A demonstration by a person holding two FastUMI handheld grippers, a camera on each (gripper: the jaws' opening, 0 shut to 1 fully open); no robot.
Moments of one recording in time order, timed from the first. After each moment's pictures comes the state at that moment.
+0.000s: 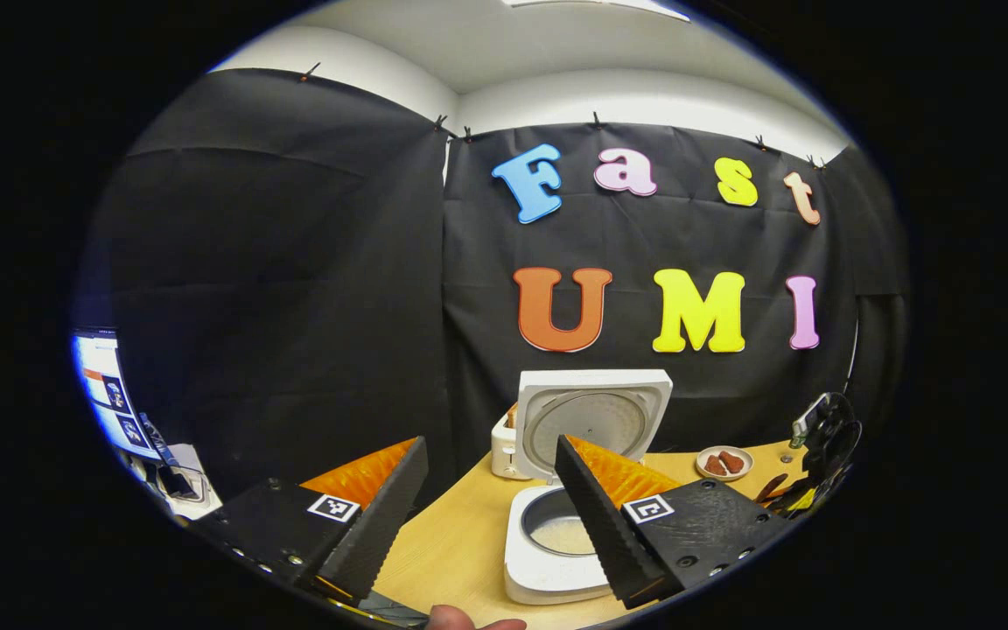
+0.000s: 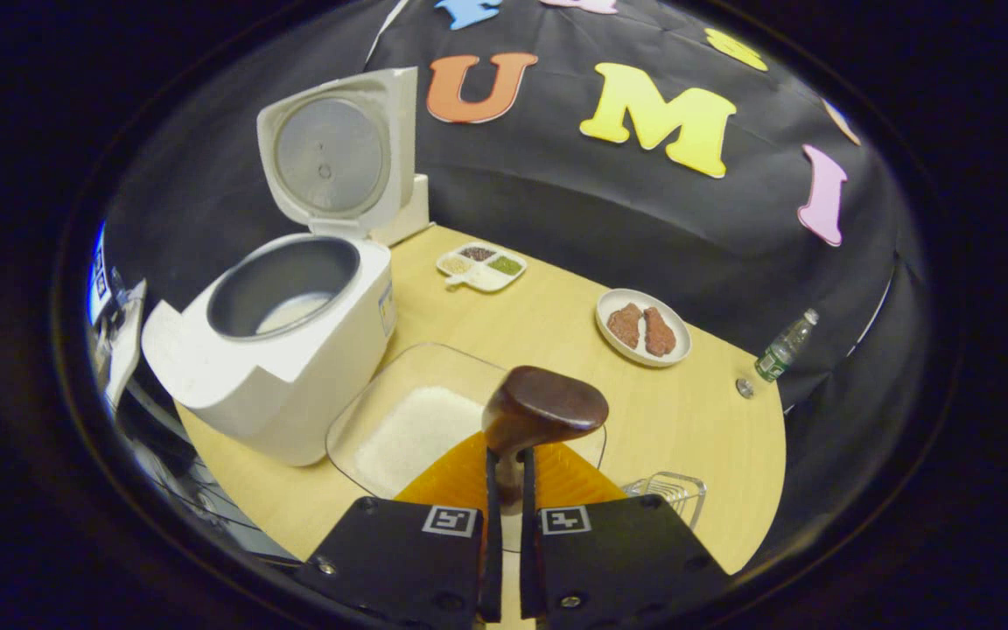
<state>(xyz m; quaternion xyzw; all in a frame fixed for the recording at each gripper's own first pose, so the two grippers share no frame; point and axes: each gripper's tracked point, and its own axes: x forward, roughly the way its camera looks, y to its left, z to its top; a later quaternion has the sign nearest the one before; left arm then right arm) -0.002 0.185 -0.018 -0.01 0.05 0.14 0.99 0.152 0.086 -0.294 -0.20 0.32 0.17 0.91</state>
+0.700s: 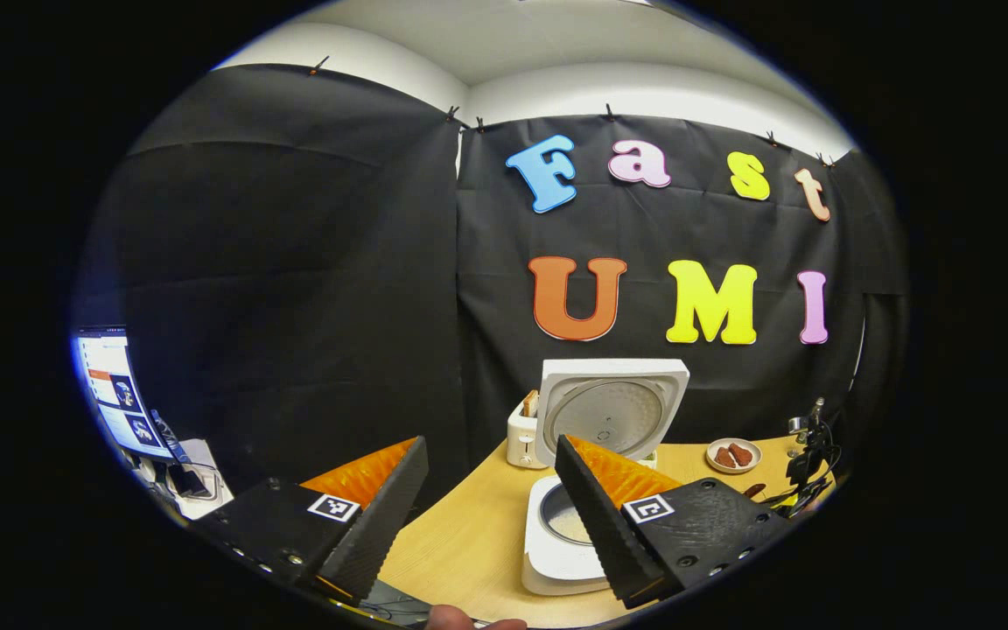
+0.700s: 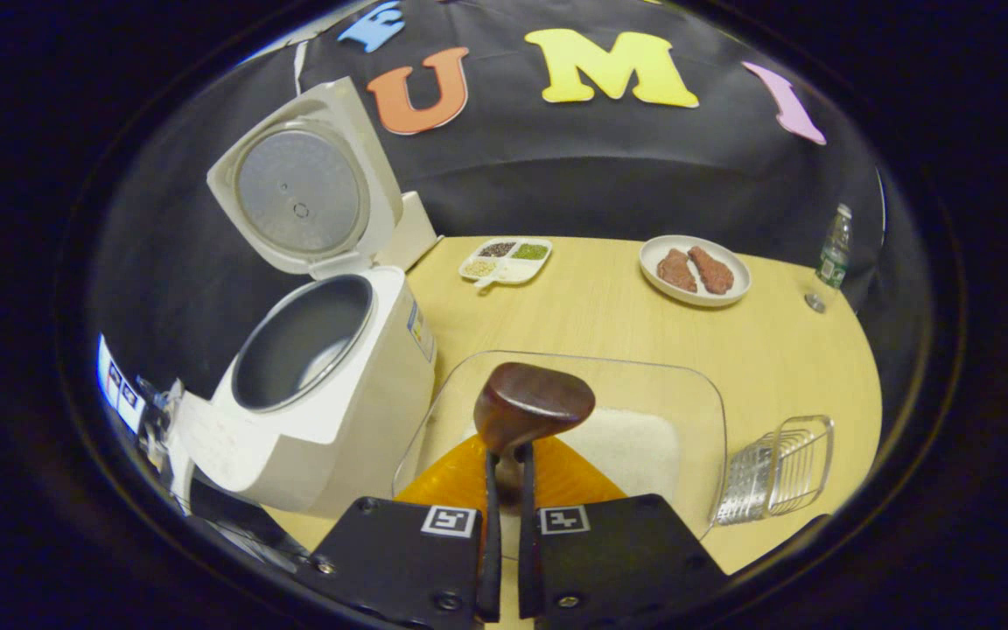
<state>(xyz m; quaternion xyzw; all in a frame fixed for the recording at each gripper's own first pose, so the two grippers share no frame) -0.012 0.200 -0.020 -0.01 0.07 0.15 0.99 0.154 0.150 -0.316 0.03 0.36 0.21 0.91</state>
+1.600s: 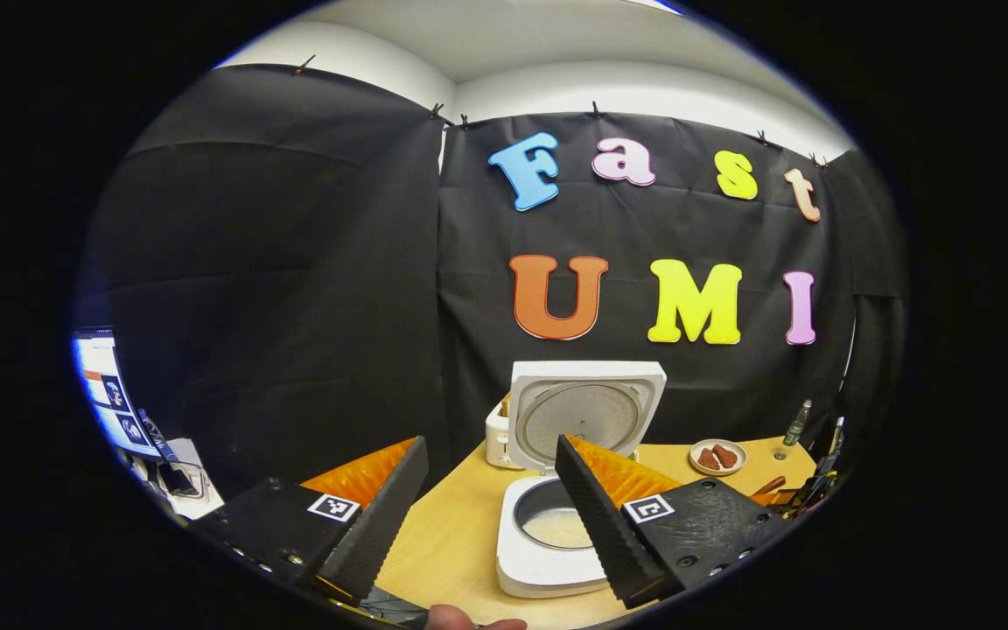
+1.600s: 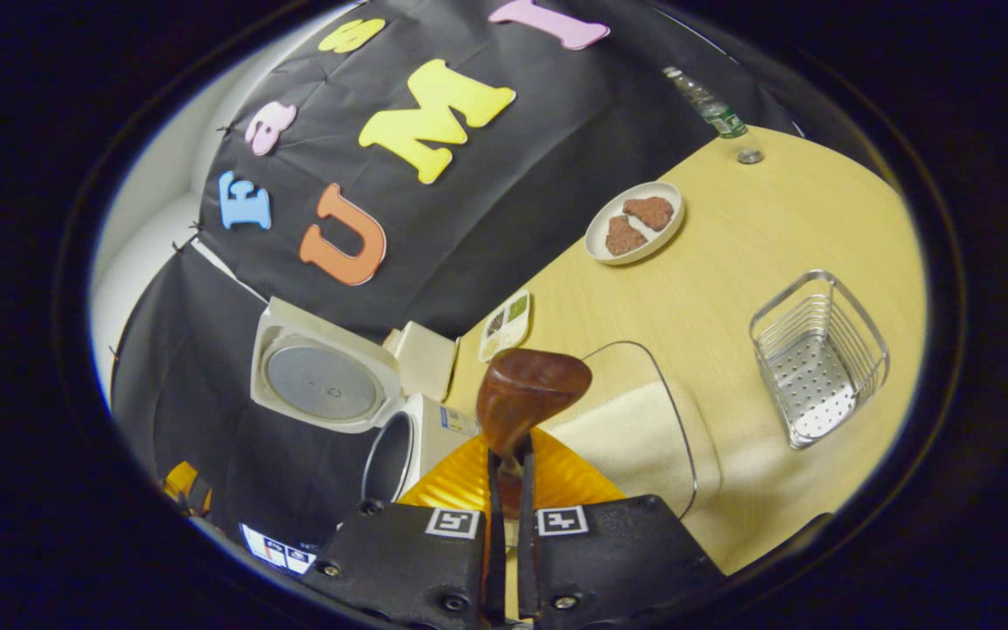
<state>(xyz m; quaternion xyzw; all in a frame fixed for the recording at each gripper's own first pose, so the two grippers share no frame) 0.003 0.167 -0.014 -0.02 0.07 0.13 0.99 0.164 0.090 -0.275 0.38 0.30 0.19 0.85</state>
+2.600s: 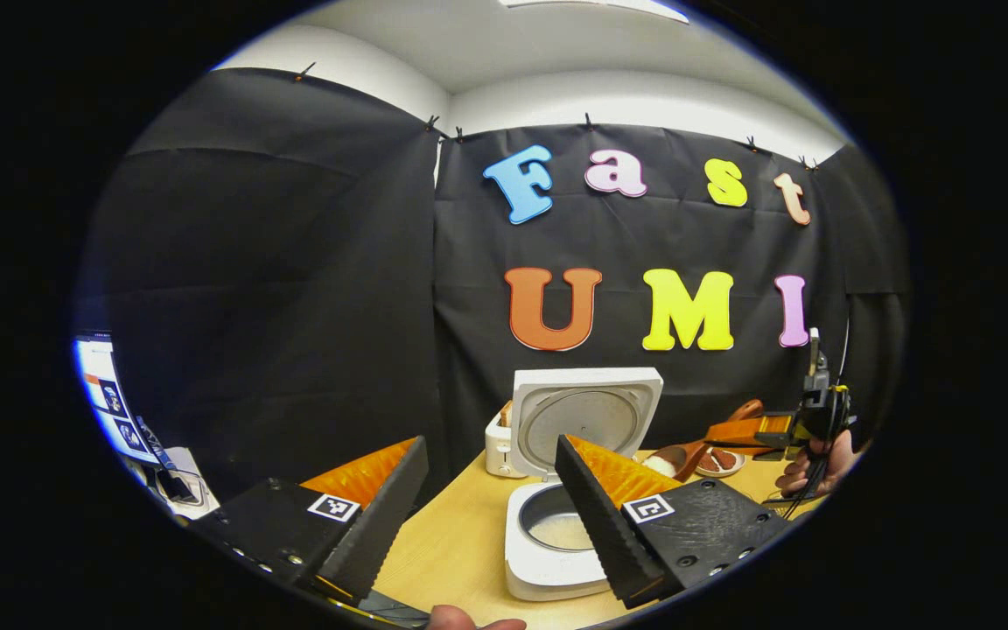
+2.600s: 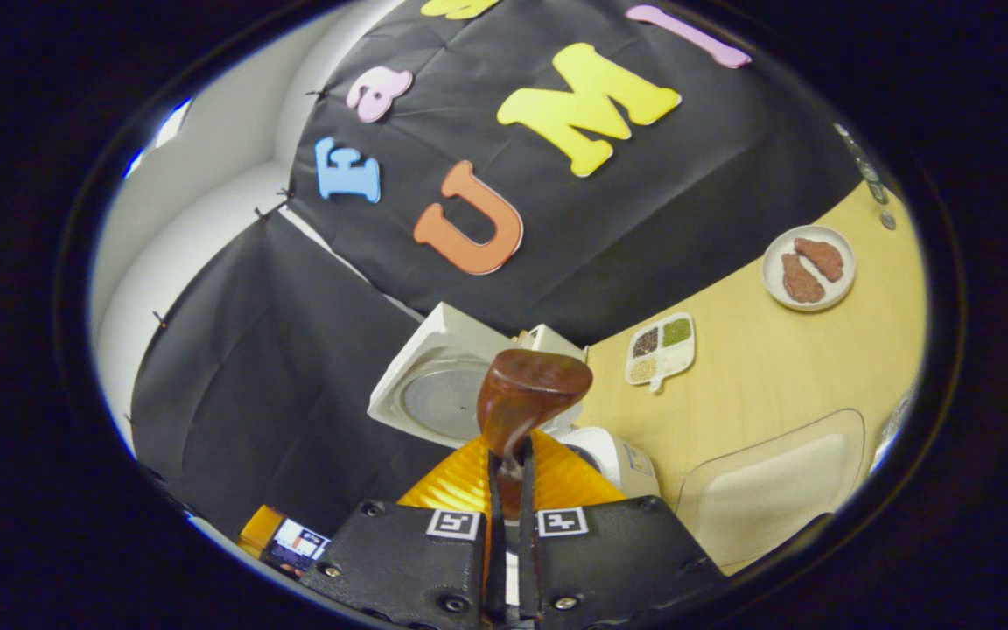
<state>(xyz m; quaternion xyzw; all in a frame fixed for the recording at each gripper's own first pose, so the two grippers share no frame) -0.011 0.183 -0.017 -0.01 0.05 0.12 0.99 0.188 0.262 -0.129 0.31 0.27 0.34 0.84</state>
